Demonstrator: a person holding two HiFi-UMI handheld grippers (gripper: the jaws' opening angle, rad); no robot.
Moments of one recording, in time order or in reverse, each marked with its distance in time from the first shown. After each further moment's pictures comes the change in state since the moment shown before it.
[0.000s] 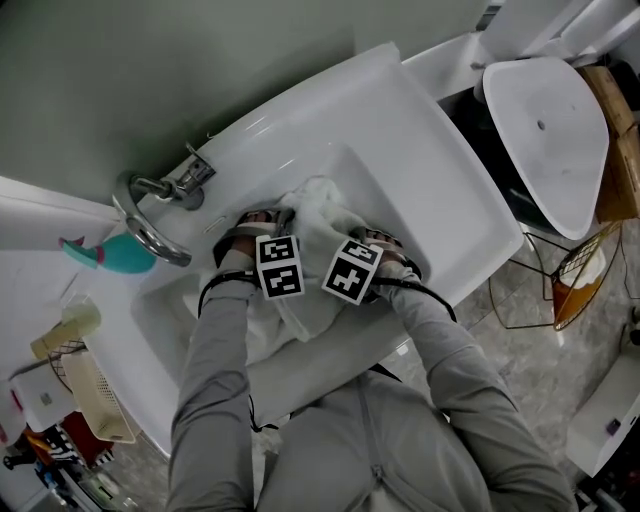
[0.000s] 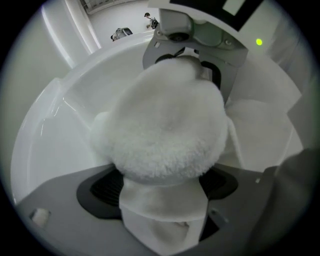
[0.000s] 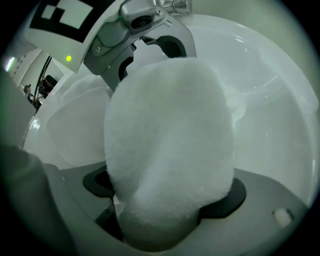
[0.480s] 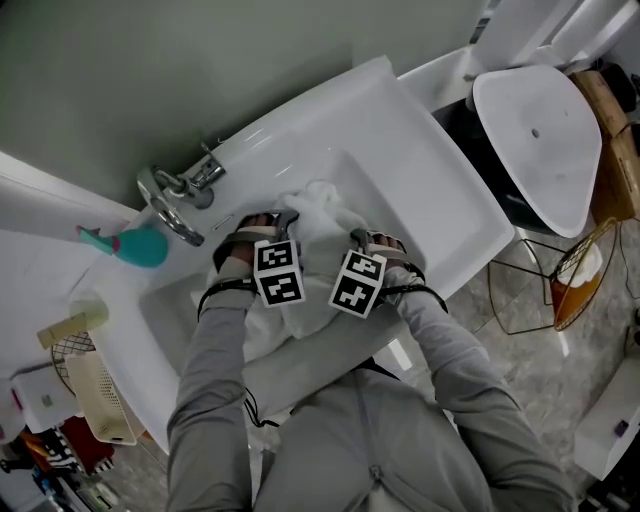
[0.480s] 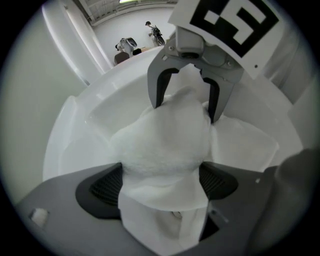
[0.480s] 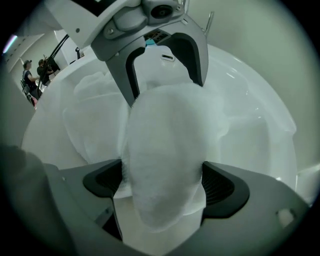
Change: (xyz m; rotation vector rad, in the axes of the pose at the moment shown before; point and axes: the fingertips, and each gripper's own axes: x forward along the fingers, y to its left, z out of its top) left arm -0.055 -0.006 0.018 0.001 -0.051 0.098; right arm -0.036 0.012 0.003 -0.114 -0.075 -0.169
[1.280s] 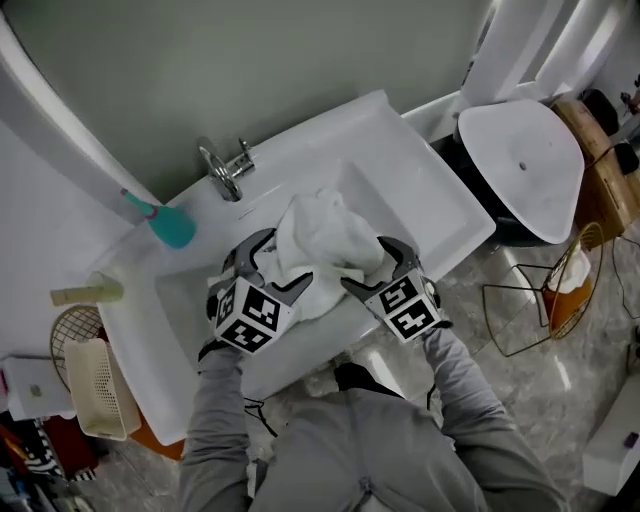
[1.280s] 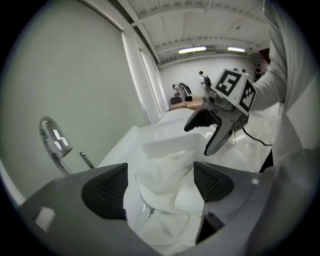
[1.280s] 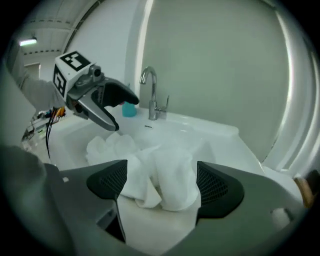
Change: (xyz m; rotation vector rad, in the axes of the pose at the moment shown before) left arm -0.192 -0.042 0.023 -0.481 -0.469 0.435; right arm -0.157 0.027 0.021 0.334 -0.606 -0.274
